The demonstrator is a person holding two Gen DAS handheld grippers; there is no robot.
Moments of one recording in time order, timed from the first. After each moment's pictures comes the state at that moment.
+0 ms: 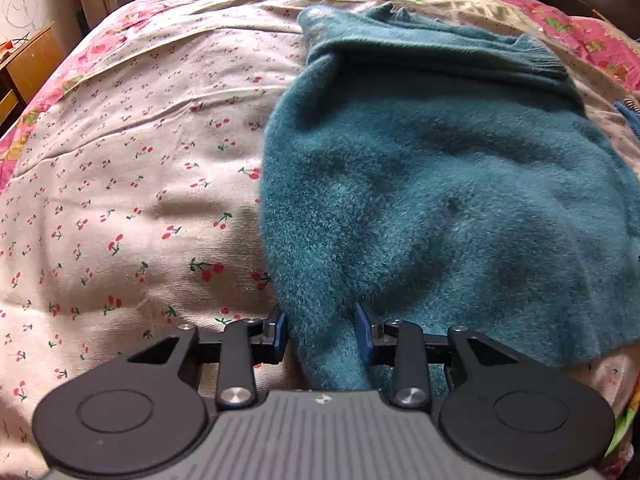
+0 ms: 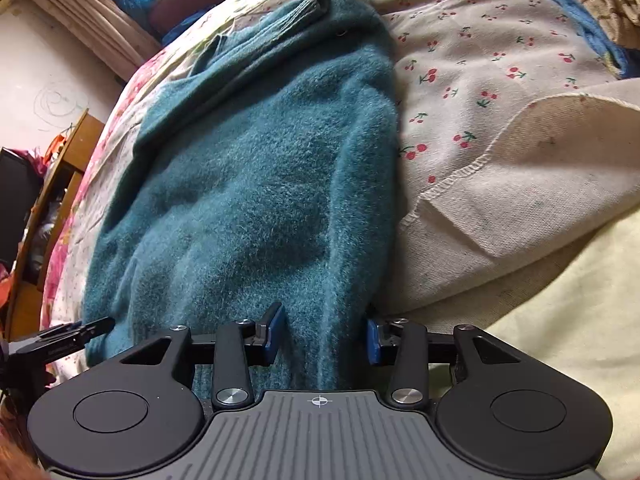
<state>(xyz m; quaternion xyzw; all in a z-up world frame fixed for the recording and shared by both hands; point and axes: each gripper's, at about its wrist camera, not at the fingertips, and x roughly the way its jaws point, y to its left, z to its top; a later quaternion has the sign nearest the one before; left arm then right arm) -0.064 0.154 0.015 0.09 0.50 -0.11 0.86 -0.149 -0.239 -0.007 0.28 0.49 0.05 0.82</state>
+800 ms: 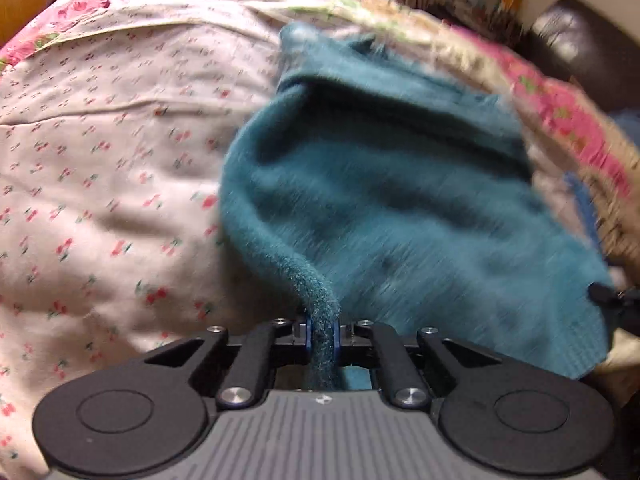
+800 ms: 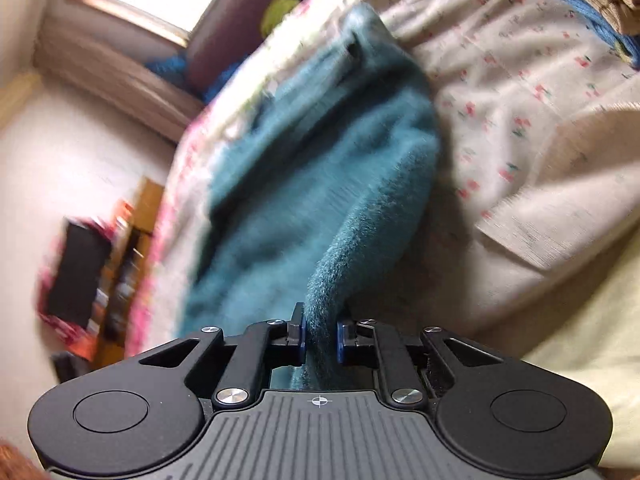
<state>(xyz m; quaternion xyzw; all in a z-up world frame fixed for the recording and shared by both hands) -0.045 0.168 0.054 -0.07 0.50 -0.19 0.84 -0.155 -0.260 0.026 0.44 0.38 0.11 0.81</state>
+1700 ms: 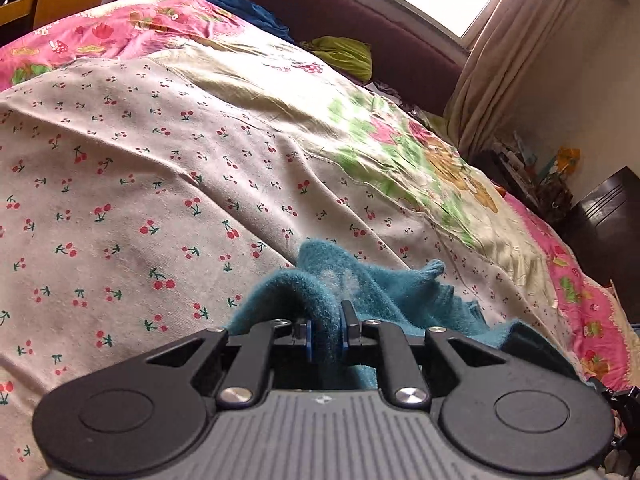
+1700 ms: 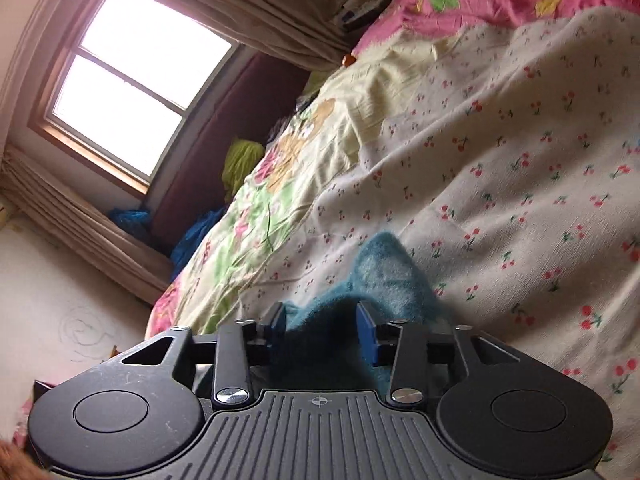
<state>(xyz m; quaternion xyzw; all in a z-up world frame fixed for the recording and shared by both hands) 0.206 0.147 0.048 -0.22 0.40 -0.10 0.88 0.080 -0.329 0.033 0.44 0.23 -0.07 0.86</state>
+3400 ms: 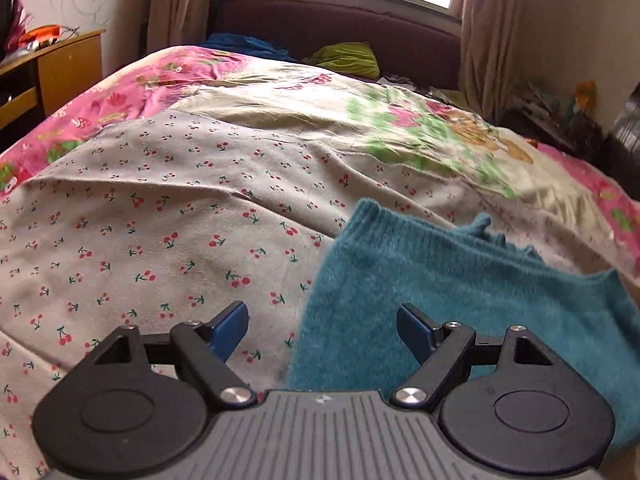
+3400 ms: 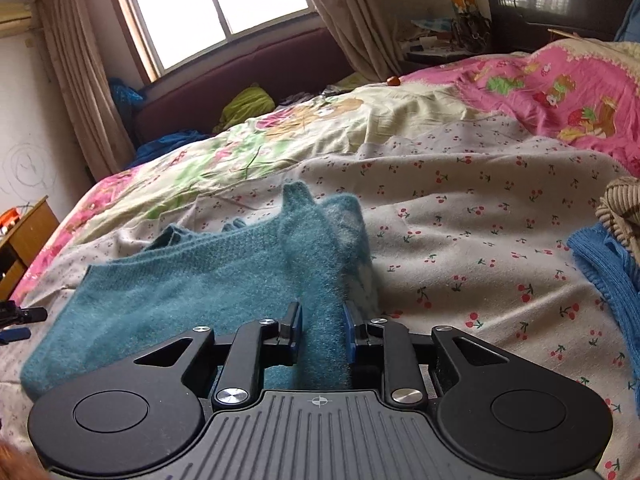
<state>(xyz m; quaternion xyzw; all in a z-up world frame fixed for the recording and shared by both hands) 0.163 0.142 0.048 -0.05 0.38 -0.06 0.92 0.031 -0.274 0.037 0.18 0.31 -0.06 0.93</state>
